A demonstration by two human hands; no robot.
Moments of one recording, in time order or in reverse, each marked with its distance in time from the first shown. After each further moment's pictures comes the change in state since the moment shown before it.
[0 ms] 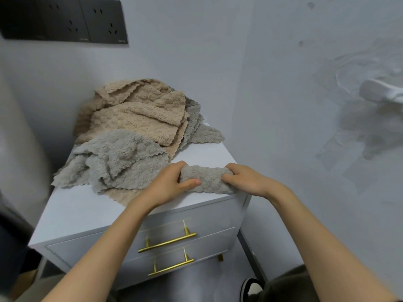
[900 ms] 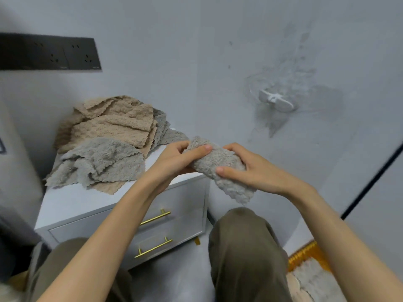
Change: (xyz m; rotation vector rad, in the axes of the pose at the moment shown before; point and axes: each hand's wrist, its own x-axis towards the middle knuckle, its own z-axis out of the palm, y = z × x) left_hand -0.075 0.164 -0.010 -0.813 -0.098 -0.044; right_hand -0.213 -0.035 -0.051 0.126 0.222 -0.175
